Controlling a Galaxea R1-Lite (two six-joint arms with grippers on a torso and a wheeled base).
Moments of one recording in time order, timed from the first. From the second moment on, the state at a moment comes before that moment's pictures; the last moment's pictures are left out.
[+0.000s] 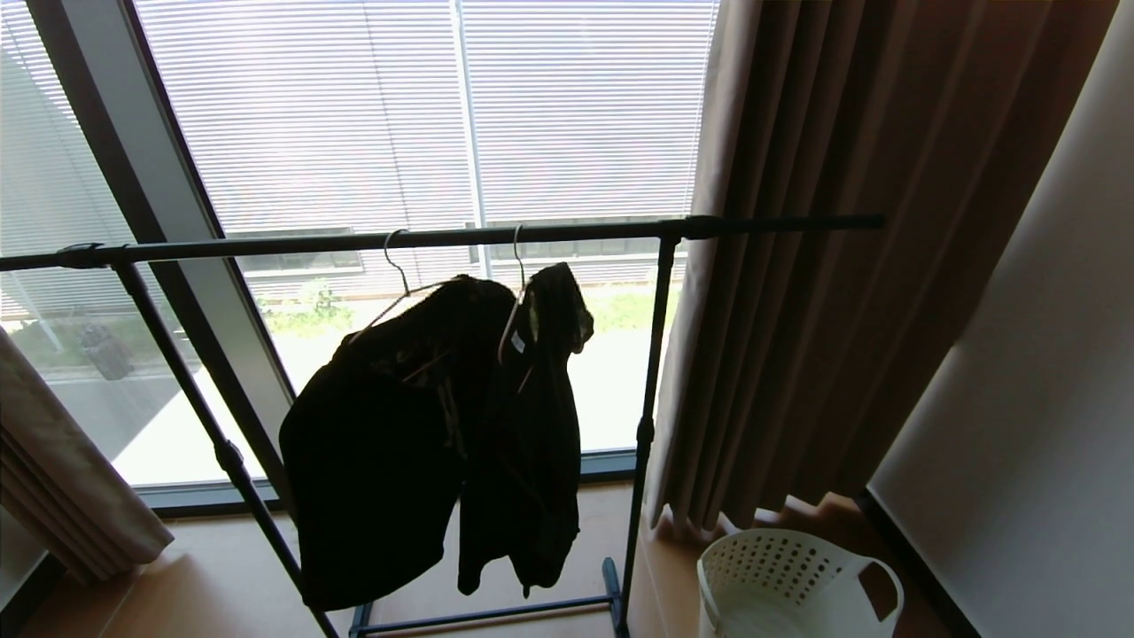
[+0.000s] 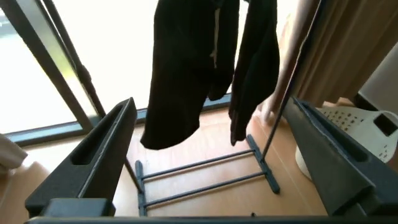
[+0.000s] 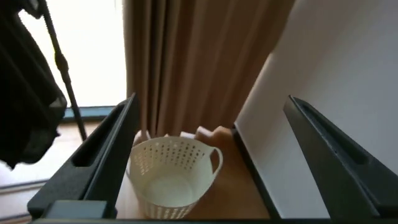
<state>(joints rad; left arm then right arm) -0.05 0.09 -0.02 0.09 -0.09 0.05 0.09 0.16 0.00 -0.11 -0.27 -0.14</state>
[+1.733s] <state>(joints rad) 0.00 0.00 -0.02 0.09 -0.12 0.00 0.00 0.00 -0.02 0.06 0.05 -0.03</state>
